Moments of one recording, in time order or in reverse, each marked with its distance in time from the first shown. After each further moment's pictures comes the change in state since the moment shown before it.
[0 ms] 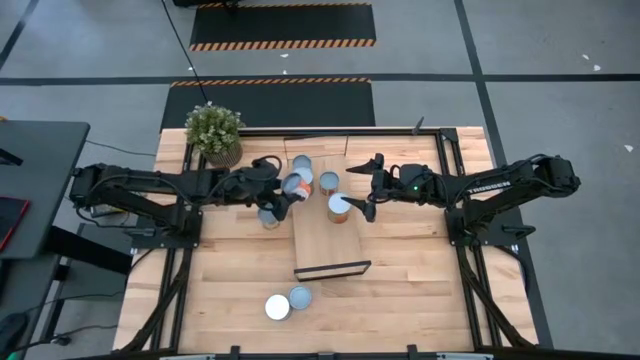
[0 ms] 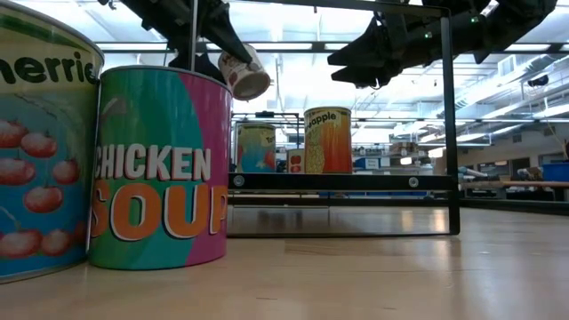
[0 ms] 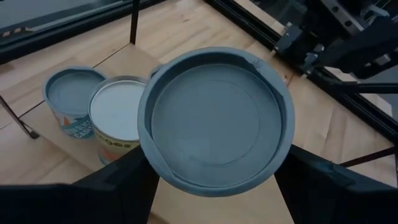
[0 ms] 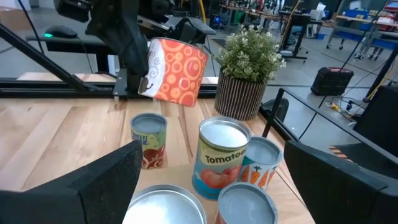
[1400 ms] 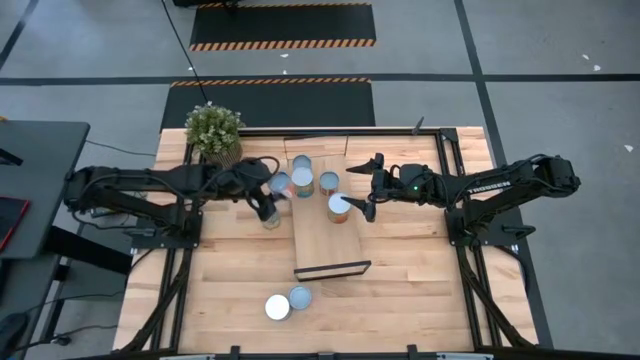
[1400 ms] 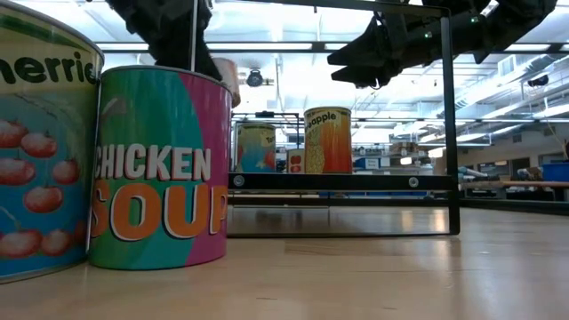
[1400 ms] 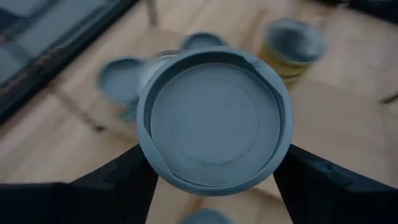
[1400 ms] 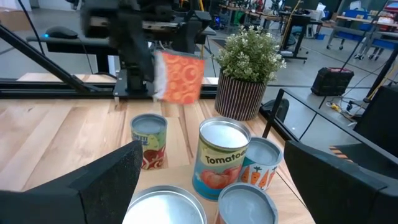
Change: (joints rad) left arm 0.055 -0.073 0.001 -0.220 0.019 0.291; right arm -0.001 0.000 0.000 0.002 -0.001 0.001
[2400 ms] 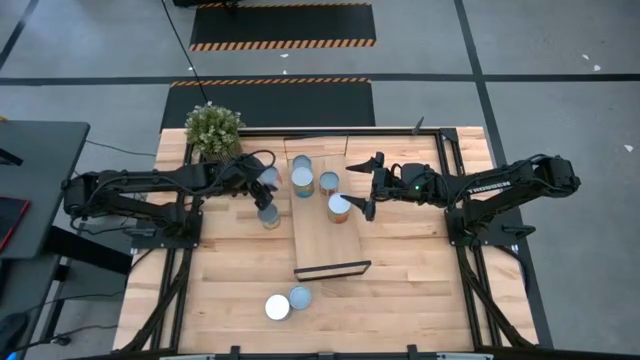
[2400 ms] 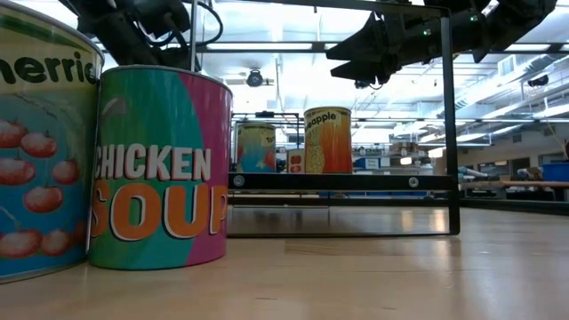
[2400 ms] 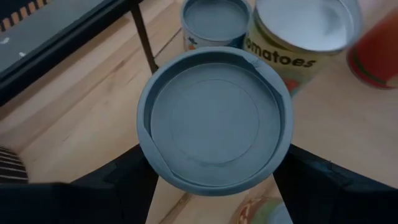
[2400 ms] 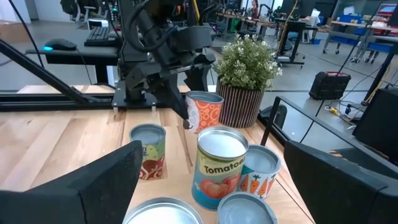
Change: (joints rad) left arm 0.173 -0.006 -0.190 0.076 -0.014 -0.021; right arm 0.000 0.000 0.000 0.034 0.008 0.016
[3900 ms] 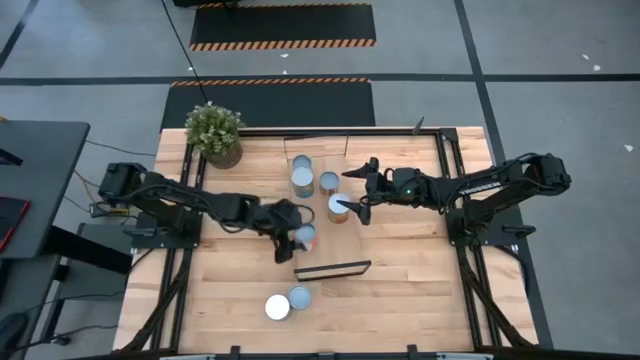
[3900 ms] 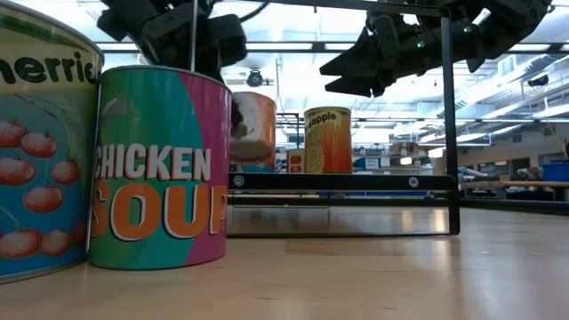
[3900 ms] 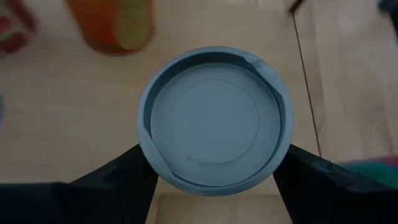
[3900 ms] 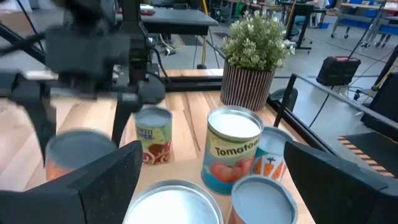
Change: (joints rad) left arm -0.372 0.368 0.149 0.257 0.251 0.054; right arm 0.011 0.088 0.000 0.030 0.000 0.029
